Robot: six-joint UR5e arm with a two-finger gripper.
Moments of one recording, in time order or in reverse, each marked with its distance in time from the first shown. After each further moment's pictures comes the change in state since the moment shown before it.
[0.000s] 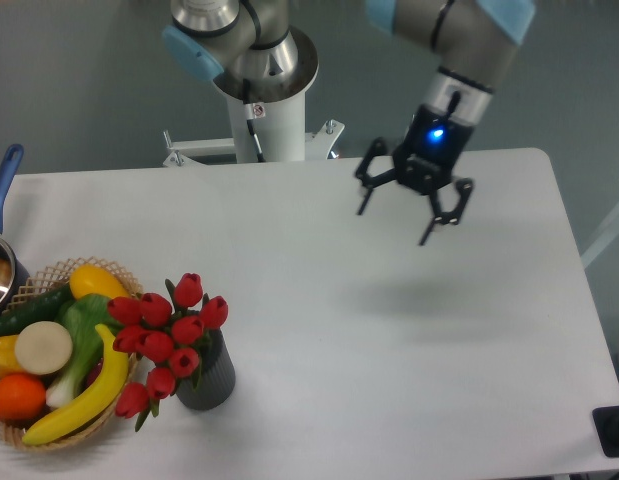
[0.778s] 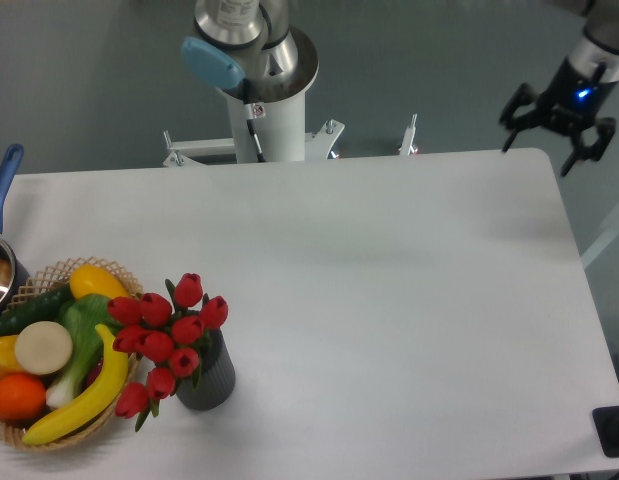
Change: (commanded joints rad) arm 0.230 -0.127 0.217 -0.122 0.293 0.122
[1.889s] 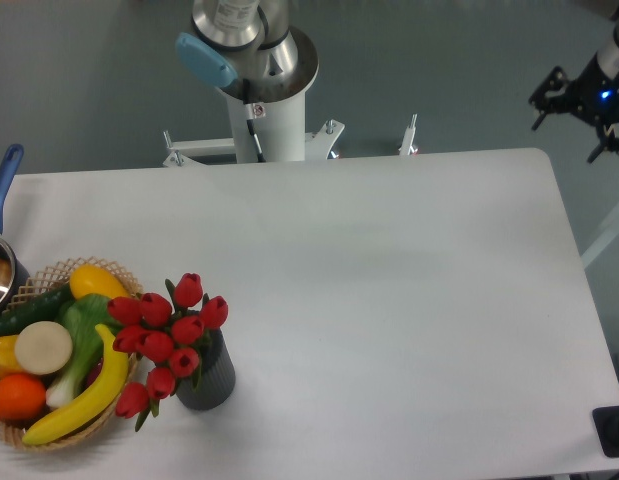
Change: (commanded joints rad) arm 0.003 -0.175 0.356 -0.348 0.517 0.320
